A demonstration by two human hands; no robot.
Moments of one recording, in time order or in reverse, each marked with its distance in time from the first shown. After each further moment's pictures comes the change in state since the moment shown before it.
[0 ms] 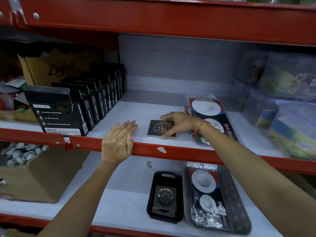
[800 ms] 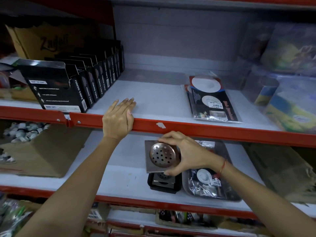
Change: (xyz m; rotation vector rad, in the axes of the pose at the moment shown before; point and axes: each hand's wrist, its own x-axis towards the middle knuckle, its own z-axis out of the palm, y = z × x) left_hand -0.001 0.004 -0.003 0.003 -0.023 -0.049; right_hand -0.133 -0.018 0.113 -0.038 0.065 -0.233
